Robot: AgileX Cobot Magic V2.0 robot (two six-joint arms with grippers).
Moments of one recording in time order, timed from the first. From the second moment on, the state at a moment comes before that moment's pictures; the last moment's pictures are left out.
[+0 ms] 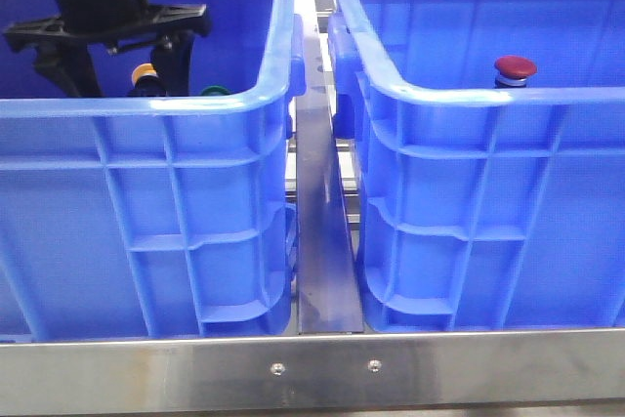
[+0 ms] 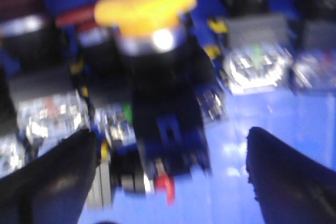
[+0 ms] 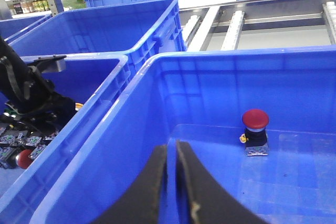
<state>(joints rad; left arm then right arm) -0.33 1.97 -1.71 0.02 1.06 -0.31 0.14 0.40 -0.38 1.07 0.18 -0.89</state>
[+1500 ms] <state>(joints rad) -0.53 1.65 -1.64 0.09 1.03 -0.31 0.14 0.40 -0.38 1.07 0.18 -0.89</state>
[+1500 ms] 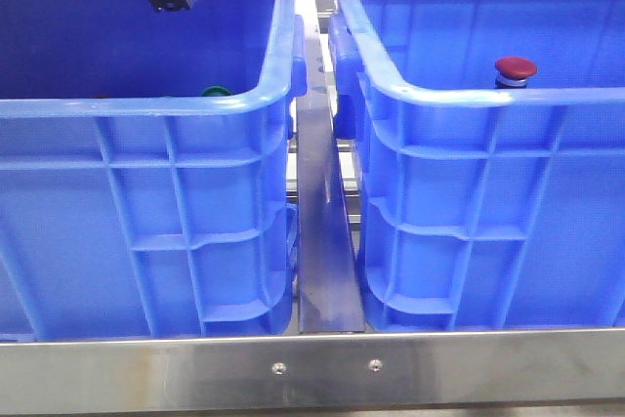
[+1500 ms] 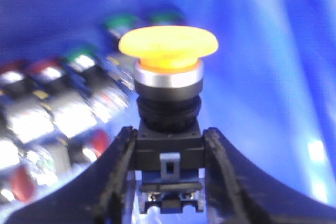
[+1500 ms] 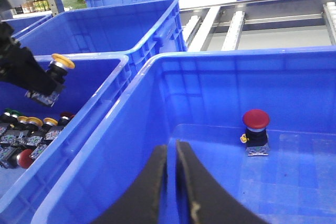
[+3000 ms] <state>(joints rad) -0.75 1.61 -1.59 -0.28 0.99 0.40 0.14 0.86 -0.69 1.44 0.56 -0.88</state>
